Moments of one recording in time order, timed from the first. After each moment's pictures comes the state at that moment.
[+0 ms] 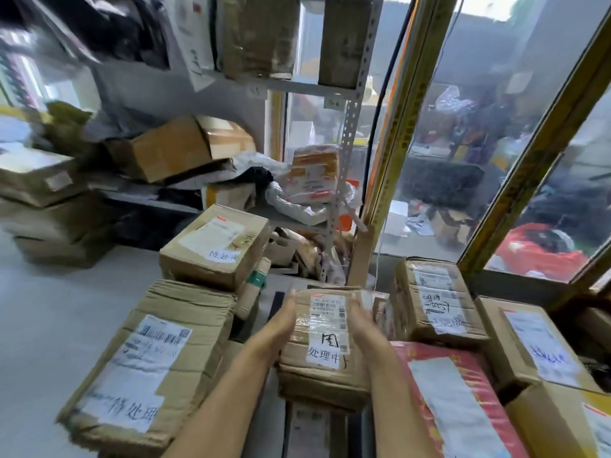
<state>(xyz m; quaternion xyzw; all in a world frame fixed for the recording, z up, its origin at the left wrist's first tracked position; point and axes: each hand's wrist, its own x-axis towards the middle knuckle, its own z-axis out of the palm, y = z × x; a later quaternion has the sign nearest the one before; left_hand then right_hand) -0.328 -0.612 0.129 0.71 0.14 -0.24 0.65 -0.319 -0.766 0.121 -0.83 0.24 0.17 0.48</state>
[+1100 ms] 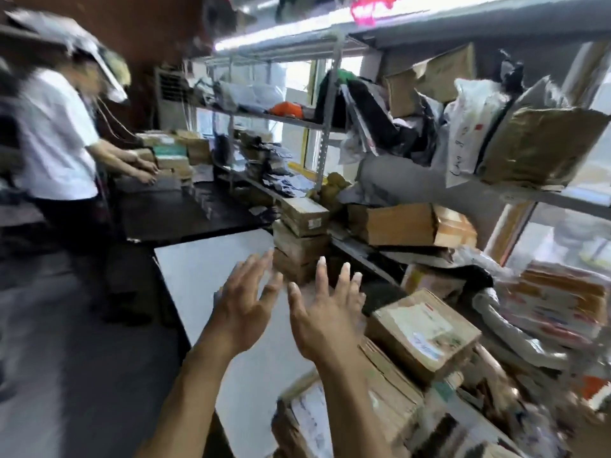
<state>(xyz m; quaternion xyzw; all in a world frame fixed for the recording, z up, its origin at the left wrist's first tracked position) -0.501 -0.337 0.259 0.85 0.29 0.30 0.33 -0.408 -0.449 0.270 -0.89 -0.36 0.00 0.28</state>
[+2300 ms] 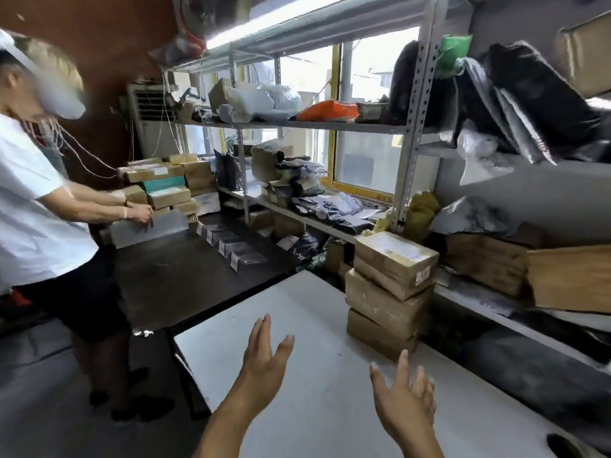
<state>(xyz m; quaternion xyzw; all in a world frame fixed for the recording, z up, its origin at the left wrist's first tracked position) -0.411 0.147 0.175 0.79 0.32 0.16 0.51 -0.280 -0.033 0.133 -0.94 -0.05 0.17 0.30</state>
